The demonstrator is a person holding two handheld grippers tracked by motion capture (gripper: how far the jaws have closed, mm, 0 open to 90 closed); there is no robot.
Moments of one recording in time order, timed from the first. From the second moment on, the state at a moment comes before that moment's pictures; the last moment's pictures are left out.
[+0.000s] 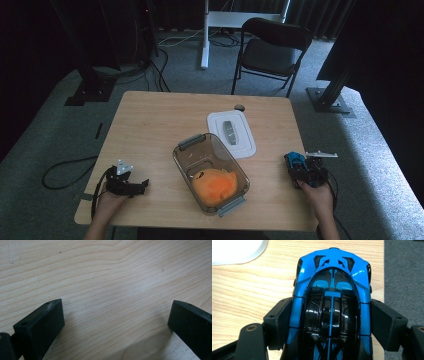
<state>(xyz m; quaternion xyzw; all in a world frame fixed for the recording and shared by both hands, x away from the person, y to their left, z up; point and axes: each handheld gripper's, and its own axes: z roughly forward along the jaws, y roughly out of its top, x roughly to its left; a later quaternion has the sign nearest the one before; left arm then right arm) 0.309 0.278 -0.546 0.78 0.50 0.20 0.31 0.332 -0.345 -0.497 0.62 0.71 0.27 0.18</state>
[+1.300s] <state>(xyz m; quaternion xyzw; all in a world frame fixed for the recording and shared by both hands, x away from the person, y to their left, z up) 0.309 0.278 -0.546 0.78 0.50 0.20 0.31 0.337 -0.283 -0.408 0.52 0.77 0.32 0.20</state>
